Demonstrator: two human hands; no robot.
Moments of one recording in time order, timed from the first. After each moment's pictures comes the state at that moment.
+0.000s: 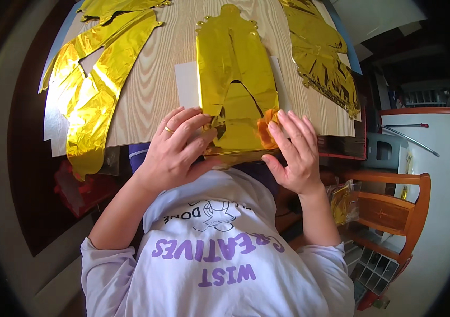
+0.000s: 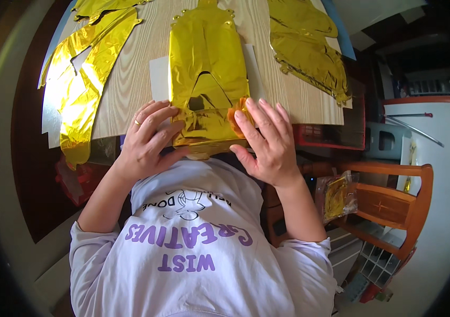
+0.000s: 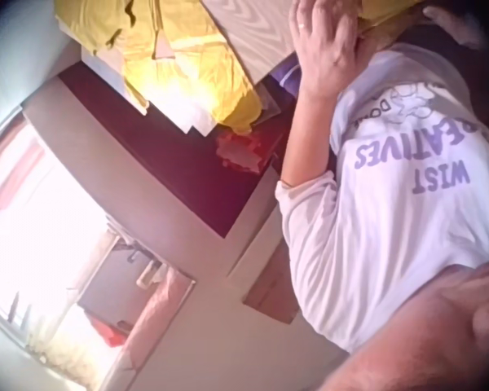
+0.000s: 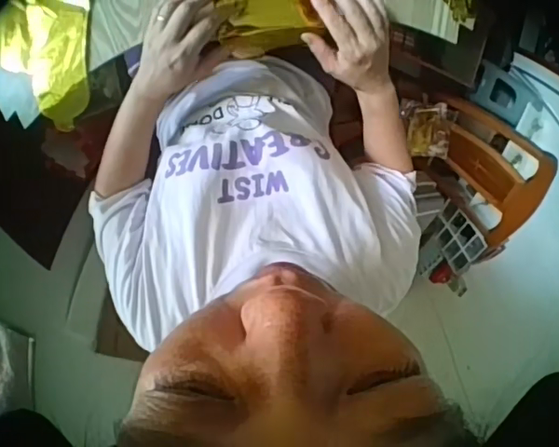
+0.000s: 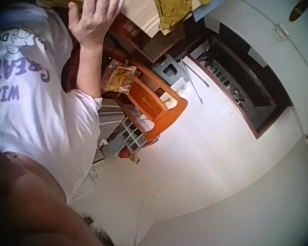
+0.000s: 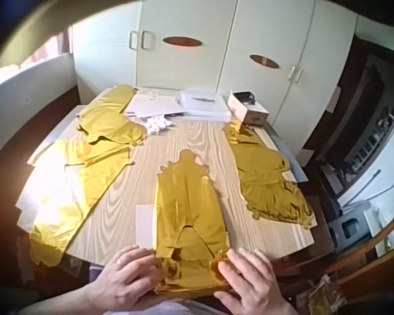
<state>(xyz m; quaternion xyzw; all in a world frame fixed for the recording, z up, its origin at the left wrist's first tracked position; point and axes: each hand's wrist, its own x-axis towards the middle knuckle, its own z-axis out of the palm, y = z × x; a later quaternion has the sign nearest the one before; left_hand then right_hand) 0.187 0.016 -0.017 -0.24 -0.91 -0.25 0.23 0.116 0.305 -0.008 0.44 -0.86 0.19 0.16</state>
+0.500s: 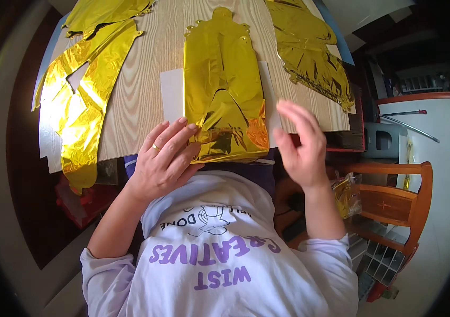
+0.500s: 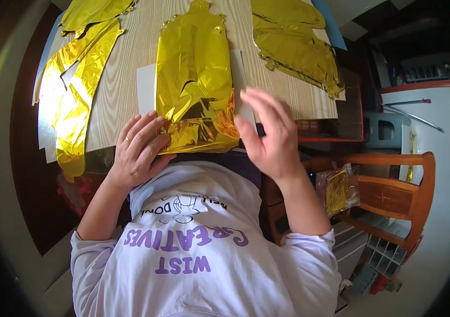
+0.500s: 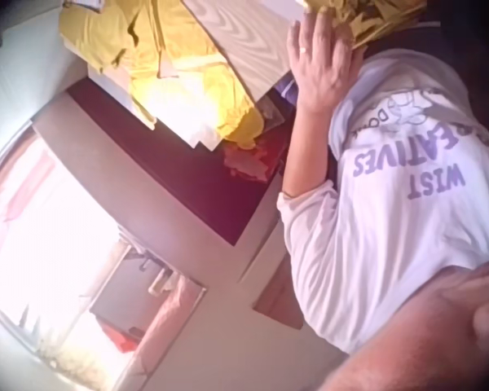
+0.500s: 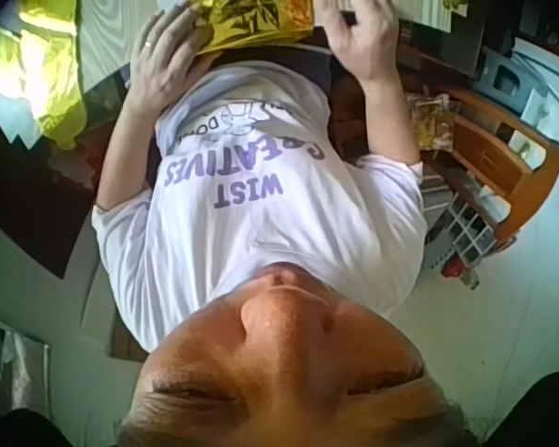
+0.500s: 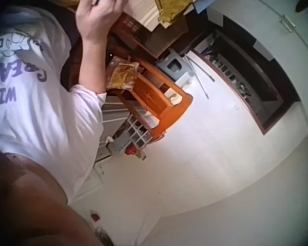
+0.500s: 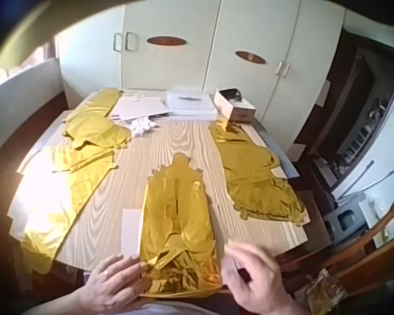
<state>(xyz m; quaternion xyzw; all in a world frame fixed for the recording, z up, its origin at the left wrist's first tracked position) 0.191 0.014 -0.033 -0.26 -0.92 -0.19 0.24 0.093 0.305 0.007 0.33 -0.86 0.39 0.11</state>
